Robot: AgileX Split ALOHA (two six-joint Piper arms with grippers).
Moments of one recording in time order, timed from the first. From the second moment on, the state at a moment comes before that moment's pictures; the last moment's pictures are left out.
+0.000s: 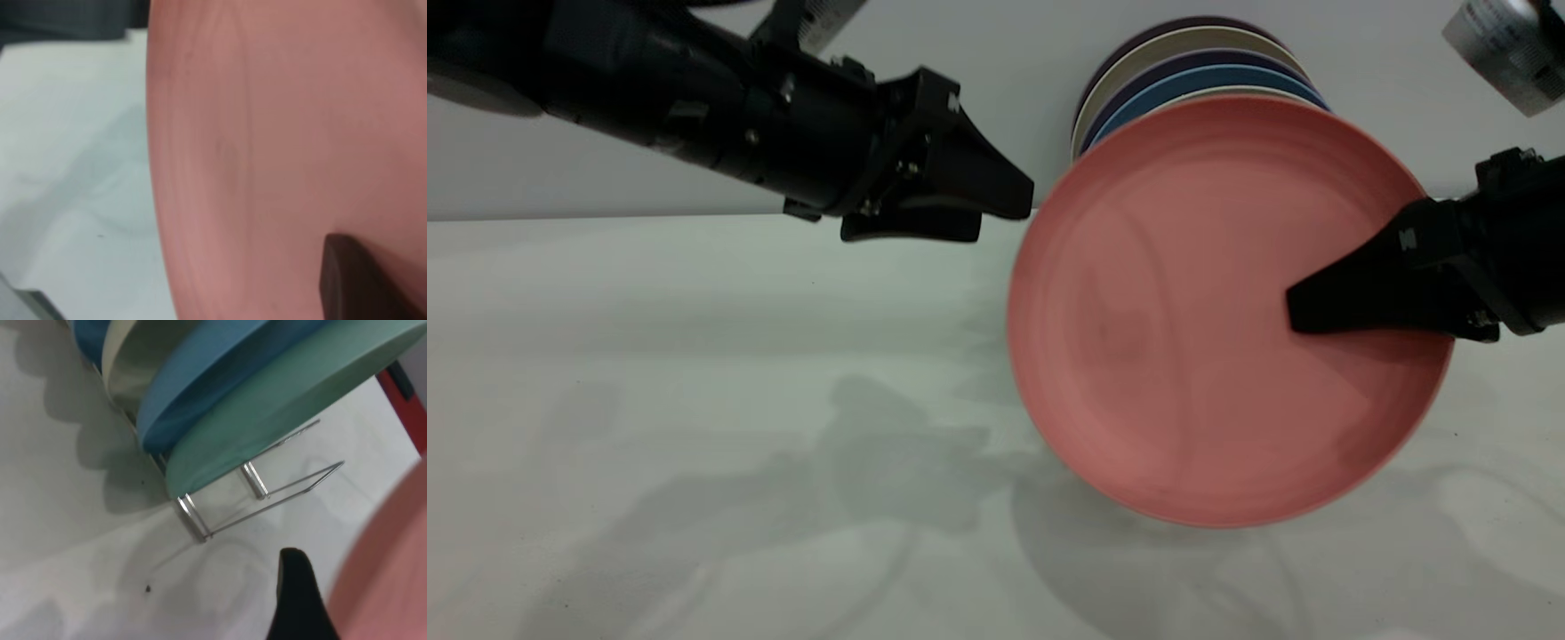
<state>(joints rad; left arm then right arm) -0.33 1.95 -1.05 -1.60 0.55 1.38 0.04 1.73 -0.58 1.79 0.70 -1.88</state>
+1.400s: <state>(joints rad) -0.13 1.90 -0.97 -1.43 0.62 1.25 0.18 1.49 -0.81 0.99 0.26 -1.73</state>
